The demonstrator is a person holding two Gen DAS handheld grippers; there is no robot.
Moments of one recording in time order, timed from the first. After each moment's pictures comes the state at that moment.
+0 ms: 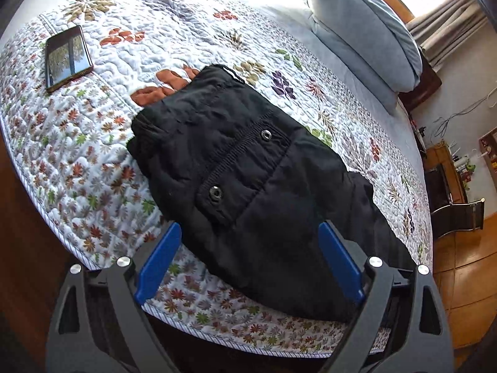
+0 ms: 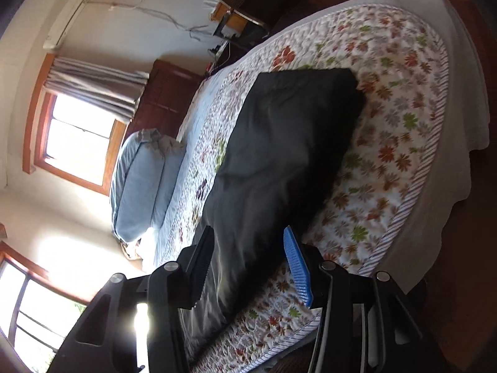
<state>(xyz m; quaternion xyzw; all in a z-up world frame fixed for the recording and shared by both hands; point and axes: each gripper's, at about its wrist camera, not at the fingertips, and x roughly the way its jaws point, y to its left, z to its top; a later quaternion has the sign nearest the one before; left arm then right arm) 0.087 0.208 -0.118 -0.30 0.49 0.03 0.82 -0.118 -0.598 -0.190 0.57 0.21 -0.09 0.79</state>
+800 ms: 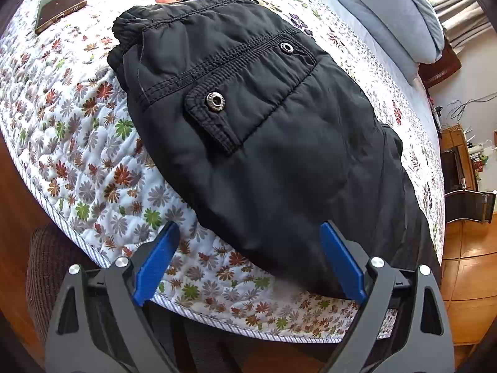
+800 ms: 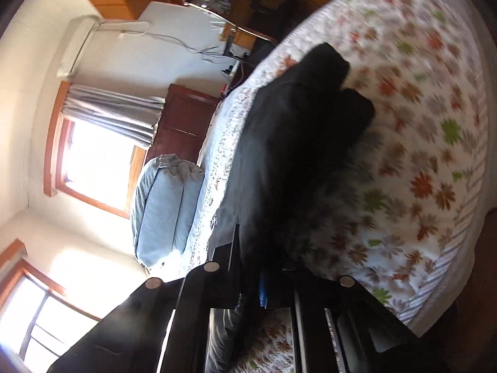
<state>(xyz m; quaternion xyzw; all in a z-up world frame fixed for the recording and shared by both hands) 0.082 0.180 -0.174 -0.30 0.56 0.04 0.77 -0.060 -0.613 -0.212 0.57 0.15 -0.06 0.81</state>
